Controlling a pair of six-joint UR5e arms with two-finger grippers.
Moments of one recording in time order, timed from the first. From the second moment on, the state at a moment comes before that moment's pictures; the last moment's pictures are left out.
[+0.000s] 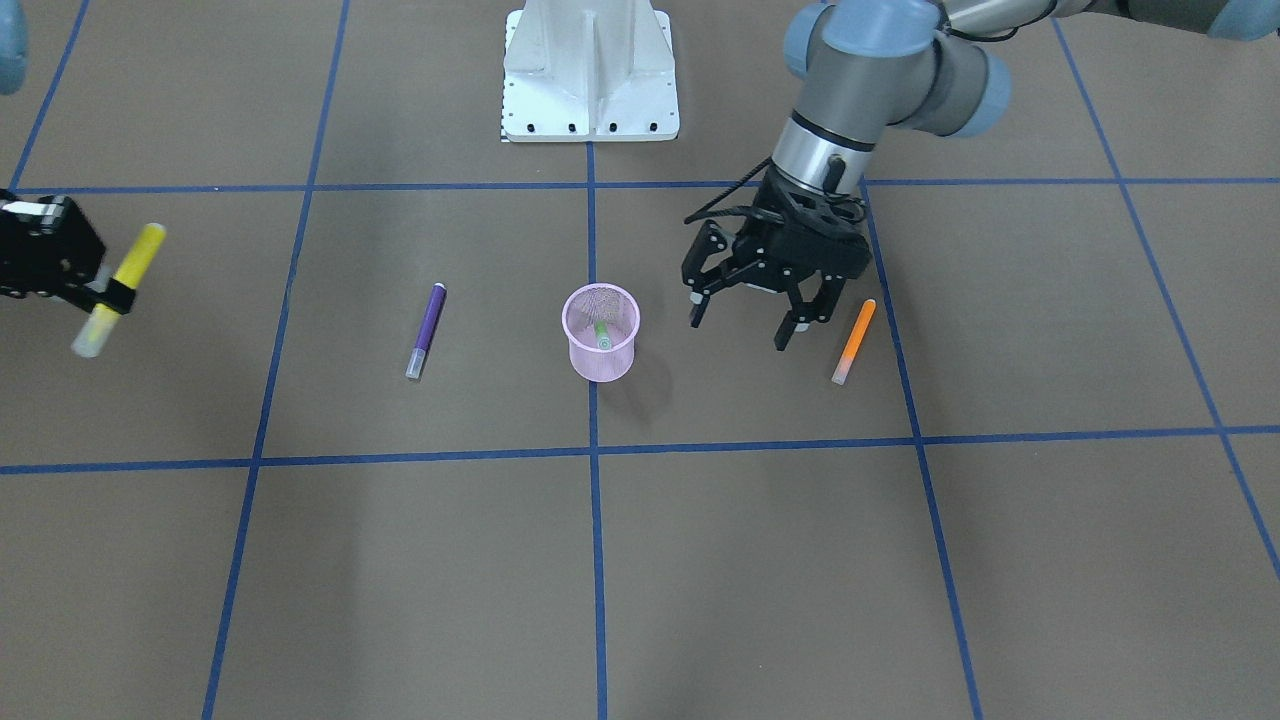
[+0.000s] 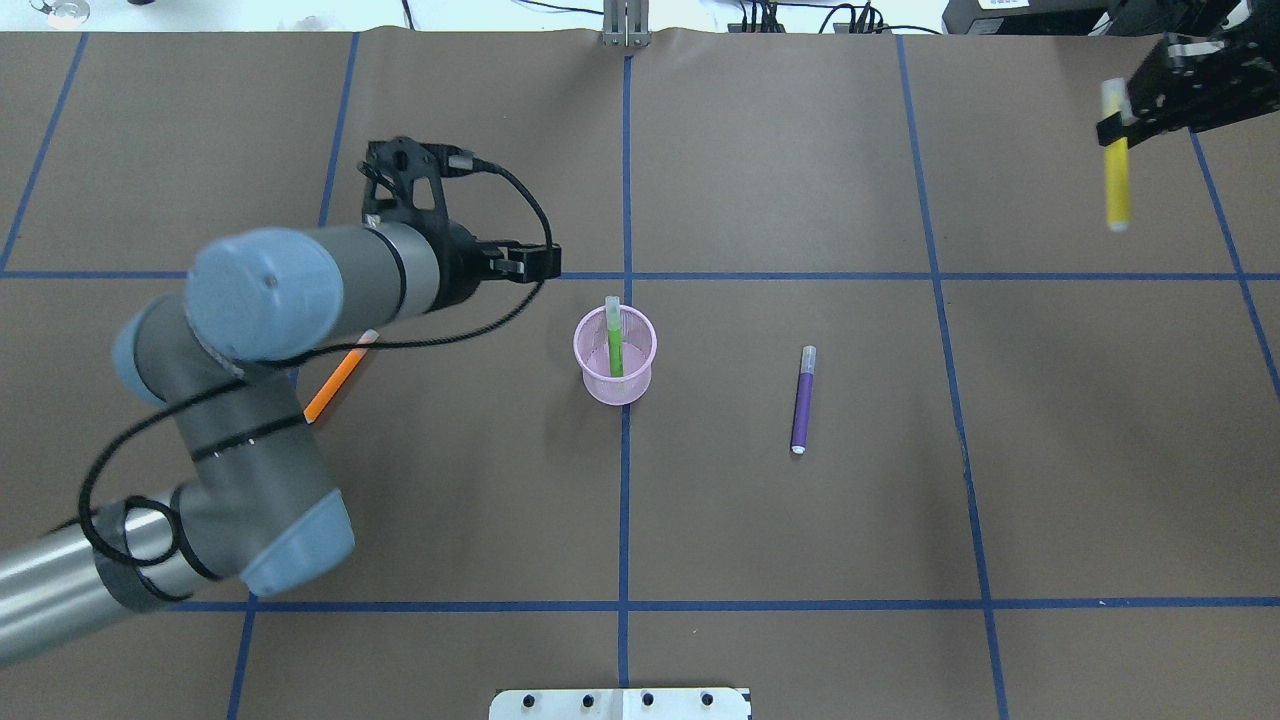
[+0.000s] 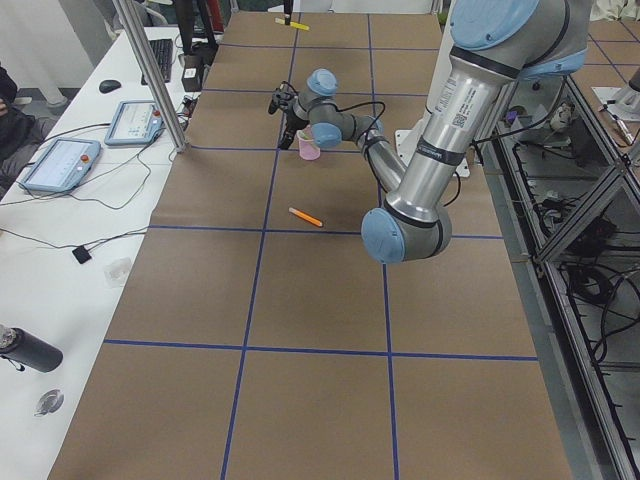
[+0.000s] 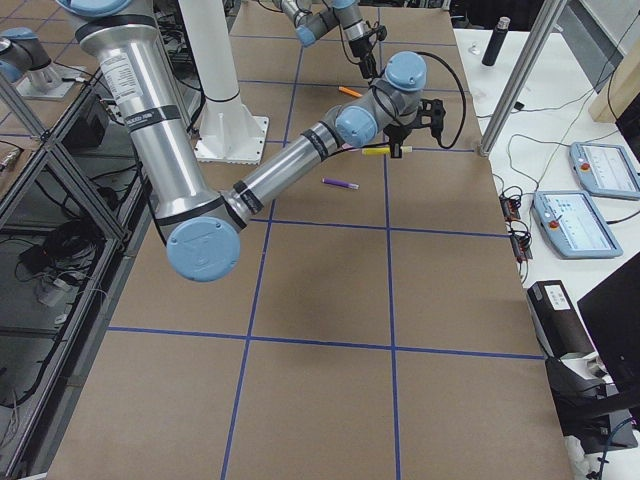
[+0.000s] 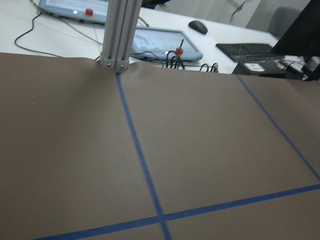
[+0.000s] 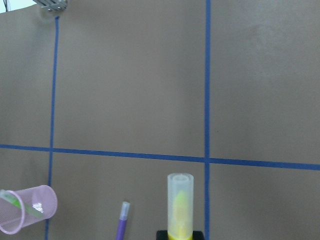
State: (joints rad) left arm -0.73 -2.07 -1.80 -1.95 -1.83 -1.05; right arm 1.18 -1.17 1.90 -1.51 2.48 0.88
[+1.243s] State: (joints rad) left arm -0.83 -1.99 -1.65 -1.88 -2.04 -0.74; right arm 0.68 -0.88 1.84 -1.48 1.87 1.38
